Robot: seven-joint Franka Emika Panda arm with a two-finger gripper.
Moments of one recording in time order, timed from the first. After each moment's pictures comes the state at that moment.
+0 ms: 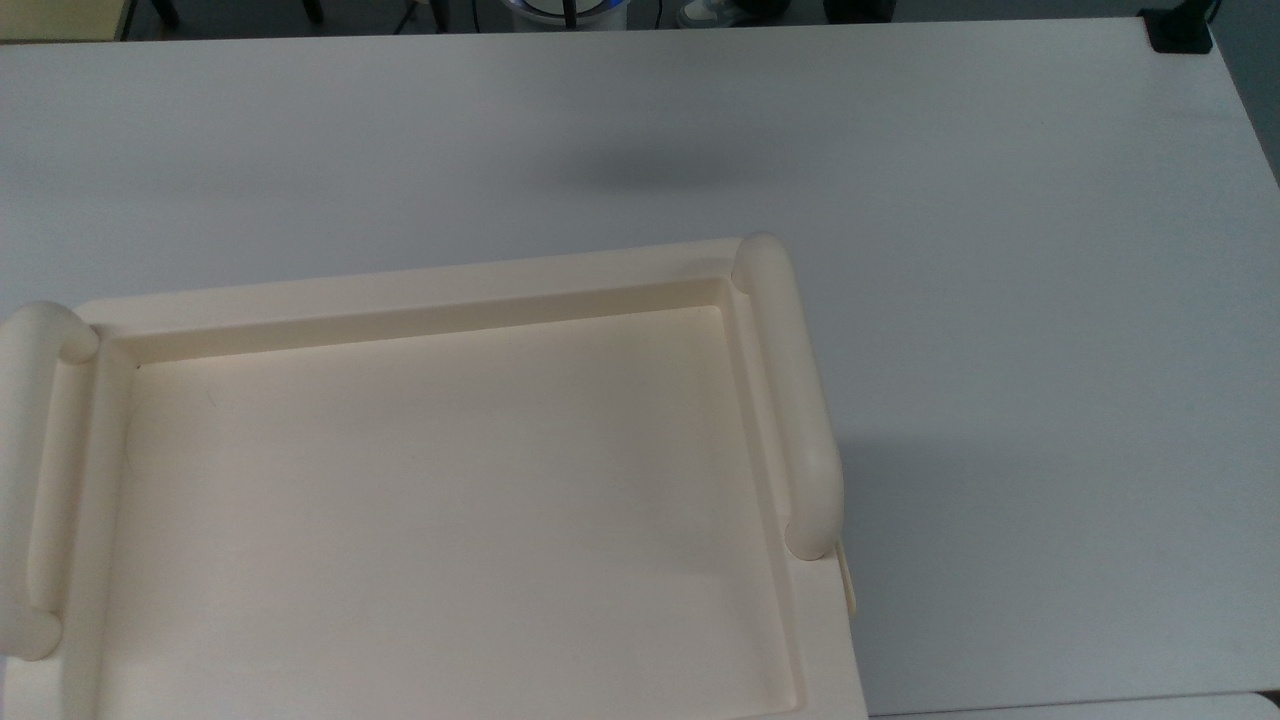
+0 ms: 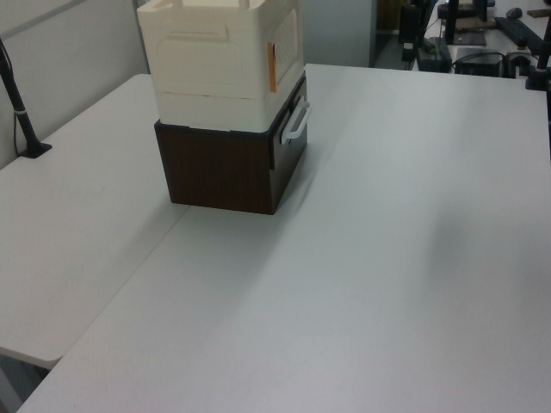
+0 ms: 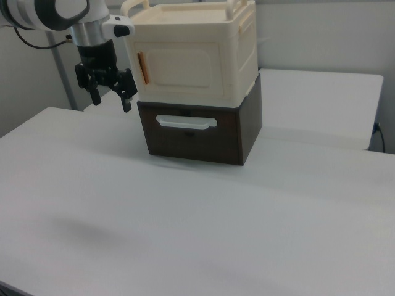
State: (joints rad) arm 0.06 -0.02 -0.05 -1.58 0.04 1.61 -0.03
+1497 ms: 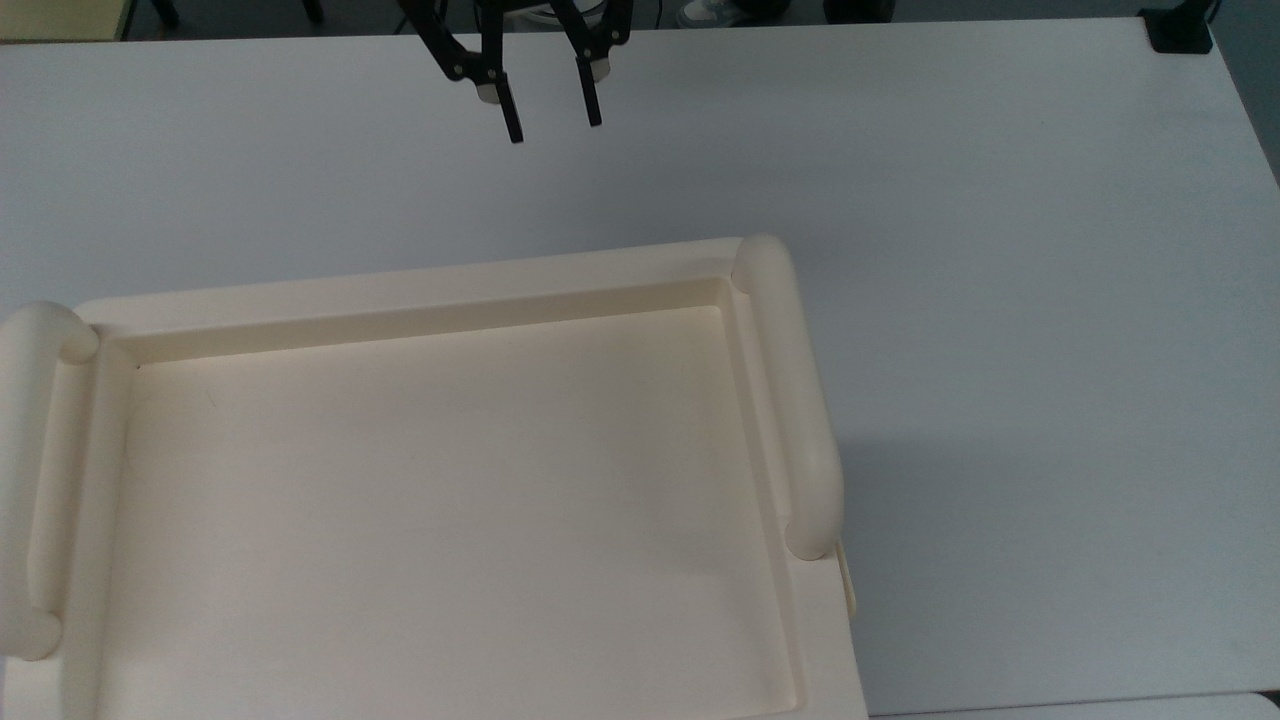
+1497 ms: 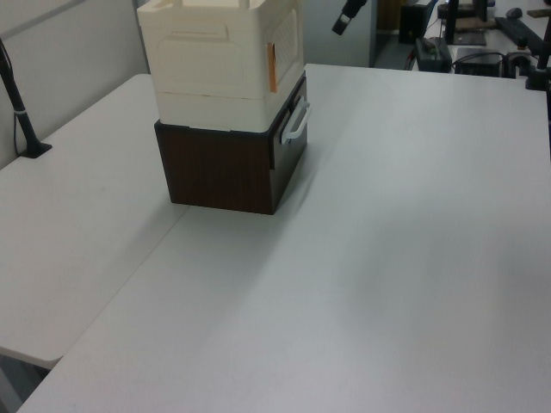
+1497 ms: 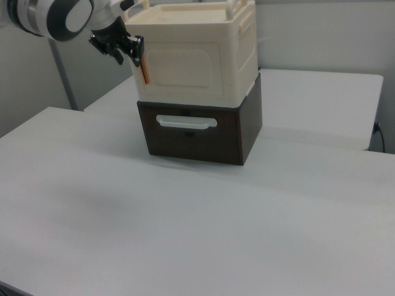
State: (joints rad) arm 0.06 0.04 -0.02 -1.58 0.21 2.16 -0.23
